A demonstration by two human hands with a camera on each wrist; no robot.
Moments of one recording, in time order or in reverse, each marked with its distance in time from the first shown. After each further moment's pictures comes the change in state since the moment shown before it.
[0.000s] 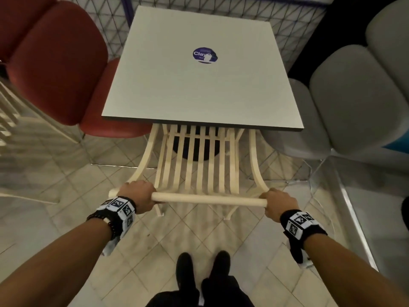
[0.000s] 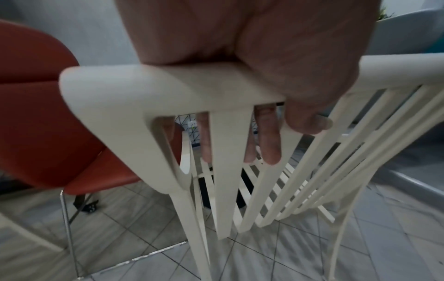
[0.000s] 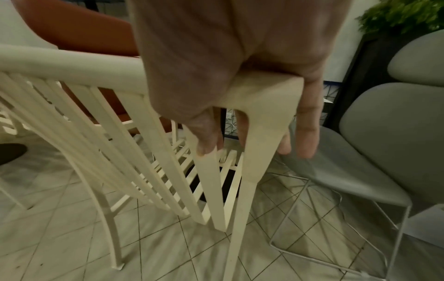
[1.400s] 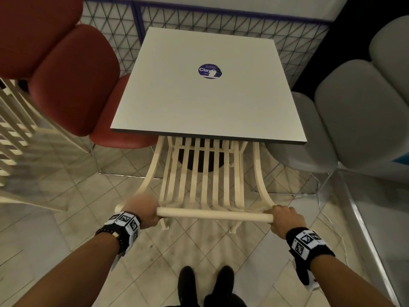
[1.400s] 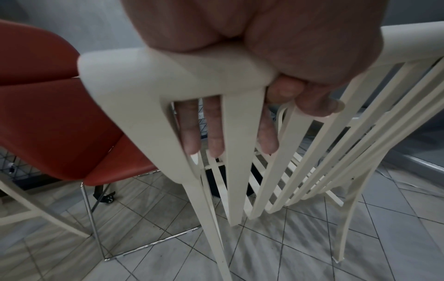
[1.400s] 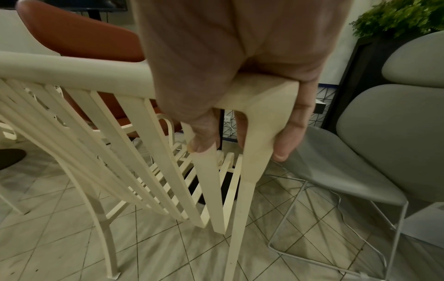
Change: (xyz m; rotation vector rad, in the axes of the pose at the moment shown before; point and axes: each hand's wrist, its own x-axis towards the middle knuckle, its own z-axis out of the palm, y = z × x) left_hand -0.007 0.015 0.004 0.057 0.001 -0.047; right_hand -0.006 0.009 0.002 -0.009 0.051 0.009
